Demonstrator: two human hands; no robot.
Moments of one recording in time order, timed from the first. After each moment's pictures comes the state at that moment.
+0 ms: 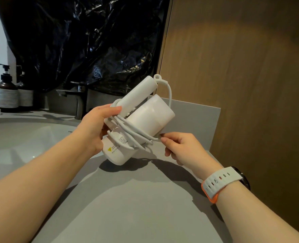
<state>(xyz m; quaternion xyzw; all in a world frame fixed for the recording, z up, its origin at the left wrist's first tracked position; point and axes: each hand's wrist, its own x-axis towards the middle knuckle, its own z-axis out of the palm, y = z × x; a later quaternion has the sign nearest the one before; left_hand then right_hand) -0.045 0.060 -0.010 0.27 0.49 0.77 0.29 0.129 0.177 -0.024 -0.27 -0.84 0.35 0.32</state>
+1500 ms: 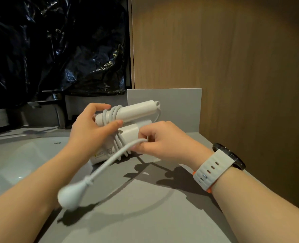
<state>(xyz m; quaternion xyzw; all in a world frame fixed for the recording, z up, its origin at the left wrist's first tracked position) -0.031 0.071 -0.023 0.47 0.65 0.60 -0.03 0.141 0.138 -0.011 -0.17 -0.93 0.17 0.27</state>
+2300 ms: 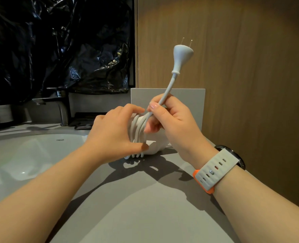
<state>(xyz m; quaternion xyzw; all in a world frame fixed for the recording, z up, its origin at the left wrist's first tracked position) -0.008 0.069 -0.018 0.63 0.69 0.31 -0.17 0.139 0.130 -0.005 -0.03 -0.74 0.48 0.47</state>
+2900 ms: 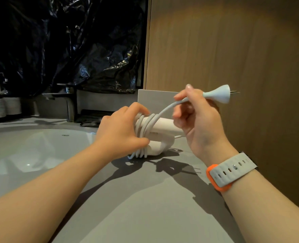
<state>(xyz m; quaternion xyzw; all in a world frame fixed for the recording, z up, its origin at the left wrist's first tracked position) -0.005 0.074 -0.019 0.61 0.68 0.37 -0.17 0.149 0.137 0.011 -0.02 -0.60 0.59 0.54</state>
